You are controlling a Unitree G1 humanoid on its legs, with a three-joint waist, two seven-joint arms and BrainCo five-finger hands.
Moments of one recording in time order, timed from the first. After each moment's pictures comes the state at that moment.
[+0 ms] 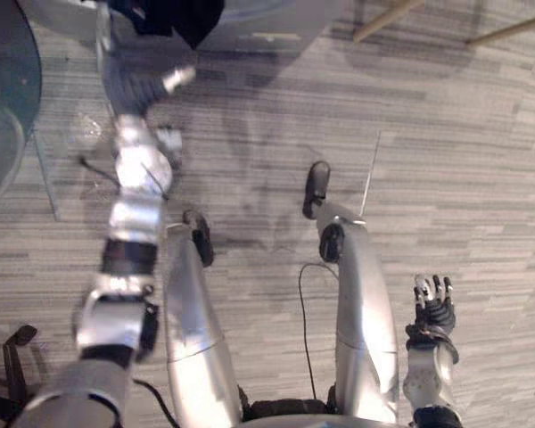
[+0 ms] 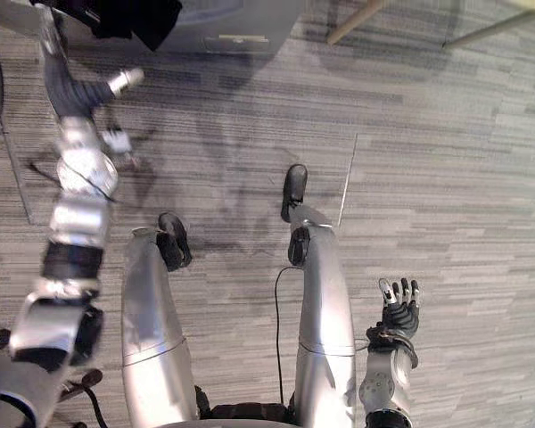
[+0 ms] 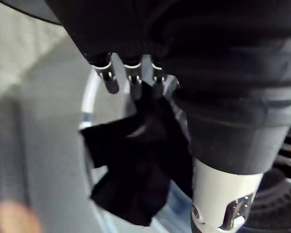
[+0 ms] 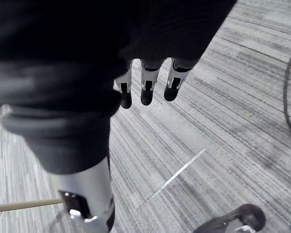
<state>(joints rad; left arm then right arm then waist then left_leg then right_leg) -0.67 0.27 0.10 0.31 0.06 -0.17 0.46 0.04 -0.04 -0.28 0.45 0.81 -0.34 -0.07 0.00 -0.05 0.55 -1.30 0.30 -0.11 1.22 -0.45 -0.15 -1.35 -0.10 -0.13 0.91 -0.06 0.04</state>
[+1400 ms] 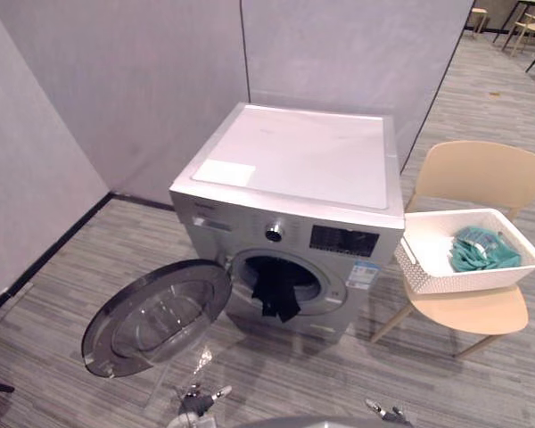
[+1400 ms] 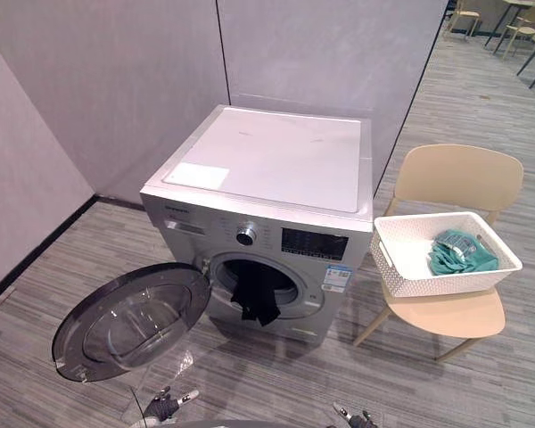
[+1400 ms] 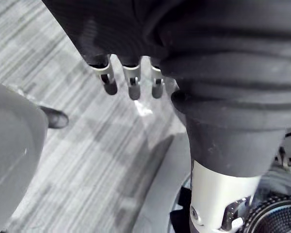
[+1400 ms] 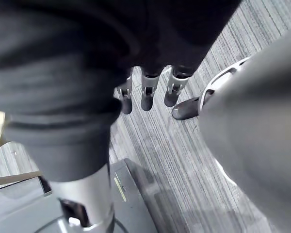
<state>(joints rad) 0.09 0.03 0.13 1.14 -0.14 -0.13 0.07 0.12 -0.07 -0.23 1.16 0.47 -0.11 -0.01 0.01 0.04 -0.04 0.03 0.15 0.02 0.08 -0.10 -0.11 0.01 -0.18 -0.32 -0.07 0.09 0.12</state>
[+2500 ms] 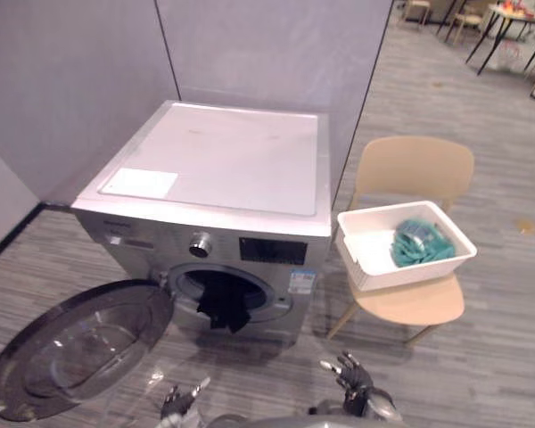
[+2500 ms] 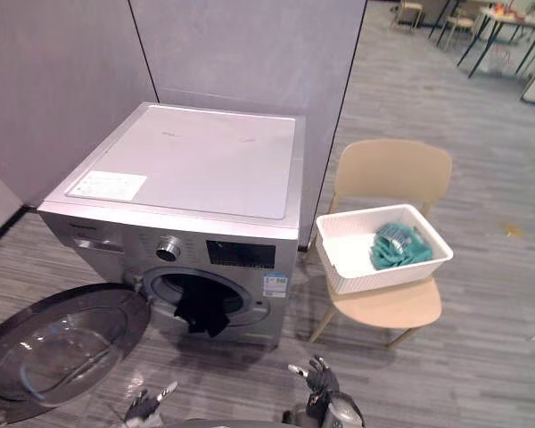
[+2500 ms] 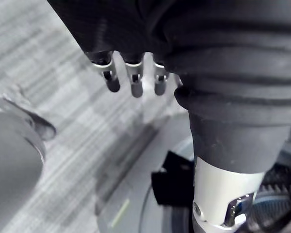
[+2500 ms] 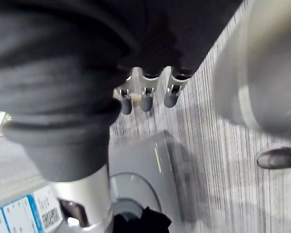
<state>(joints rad) 0.09 0.03 0.27 1.02 -0.23 -0.12 0.08 0.07 -0.01 0.04 1.01 0.36 -0.10 0.03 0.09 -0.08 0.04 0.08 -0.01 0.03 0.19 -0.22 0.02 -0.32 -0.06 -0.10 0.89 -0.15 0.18</state>
